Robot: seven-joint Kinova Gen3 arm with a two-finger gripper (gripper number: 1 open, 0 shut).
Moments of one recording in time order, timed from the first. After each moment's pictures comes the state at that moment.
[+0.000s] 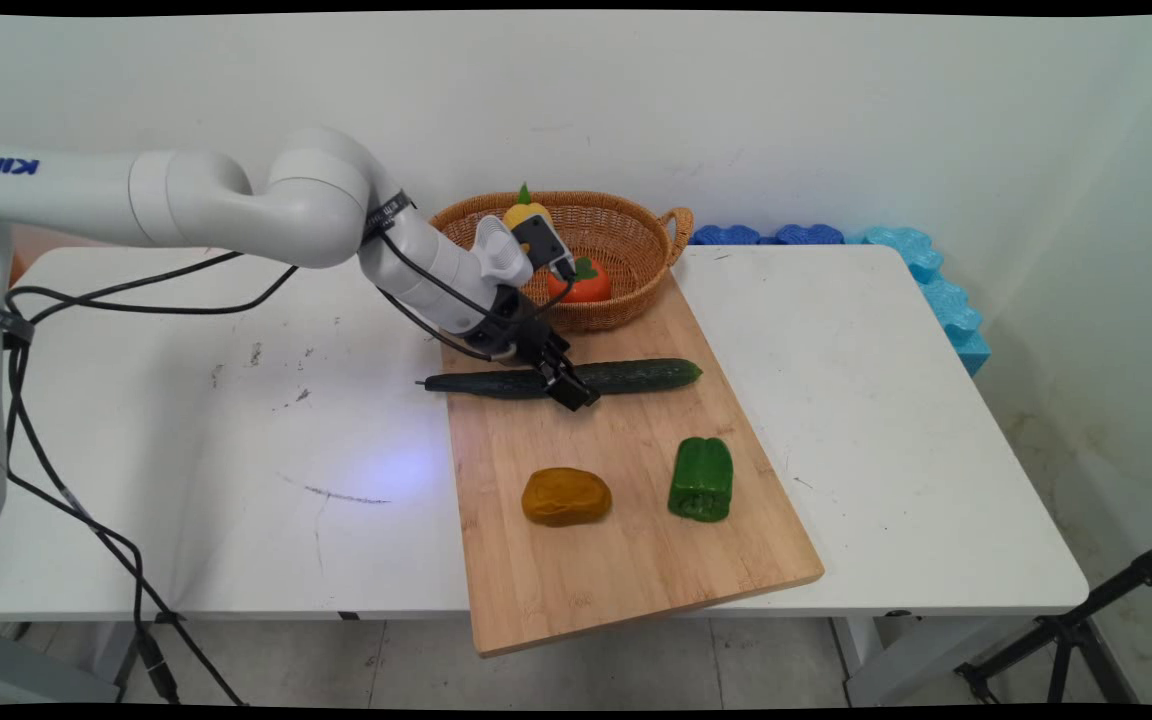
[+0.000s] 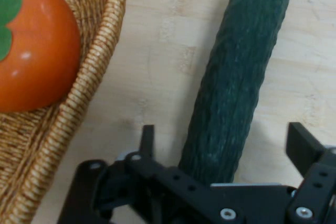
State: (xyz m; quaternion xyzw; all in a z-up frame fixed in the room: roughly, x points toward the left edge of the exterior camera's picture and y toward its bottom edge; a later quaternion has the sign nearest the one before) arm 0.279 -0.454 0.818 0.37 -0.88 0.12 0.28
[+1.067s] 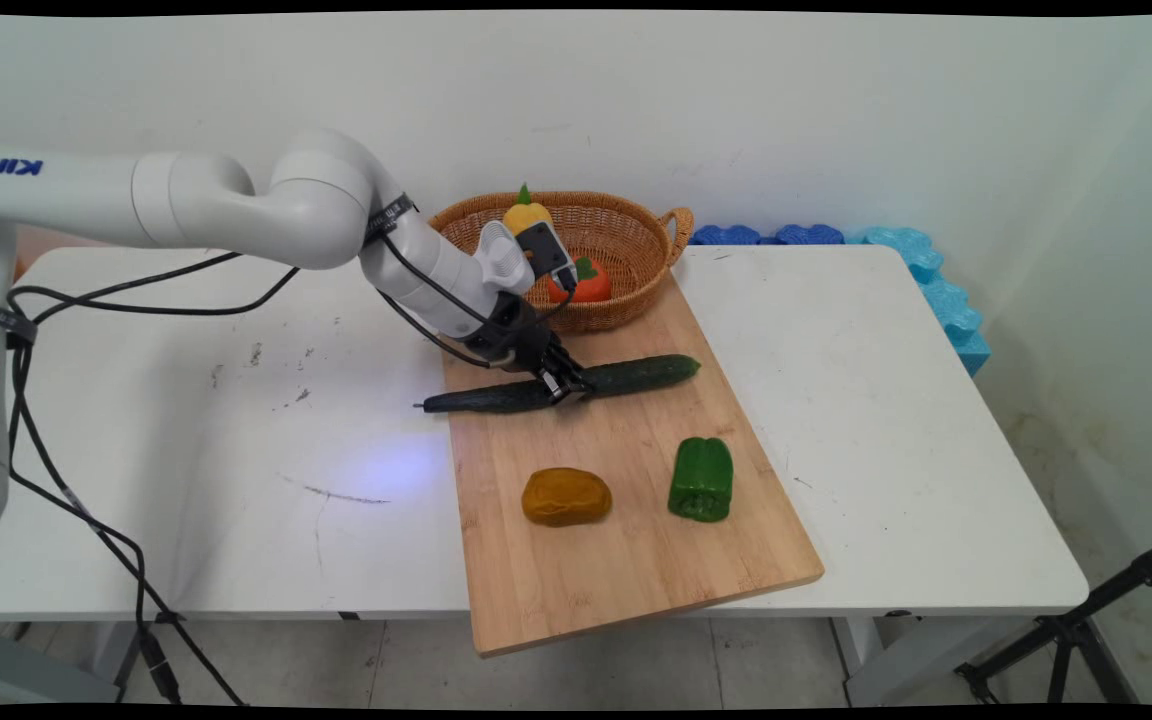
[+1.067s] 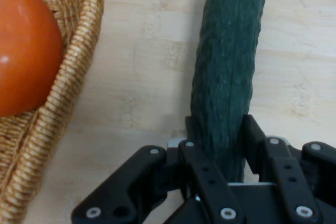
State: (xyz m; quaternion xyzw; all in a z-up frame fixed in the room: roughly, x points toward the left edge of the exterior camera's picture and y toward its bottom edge) arm 0.276 -0.451 0.818 0.35 -0.89 0.12 0.27
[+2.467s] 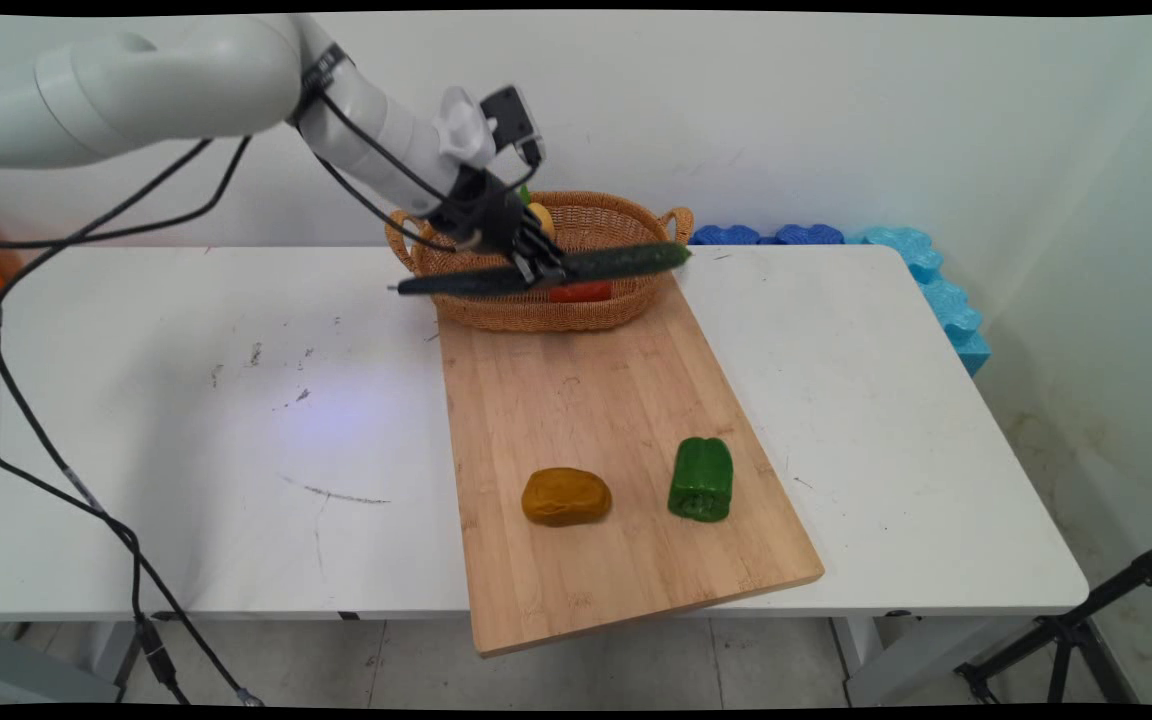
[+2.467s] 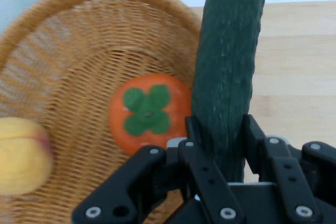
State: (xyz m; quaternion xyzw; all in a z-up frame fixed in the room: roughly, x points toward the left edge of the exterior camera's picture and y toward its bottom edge) arm 0.319 -0.480 0.922 0.29 -0.89 0.20 0.28
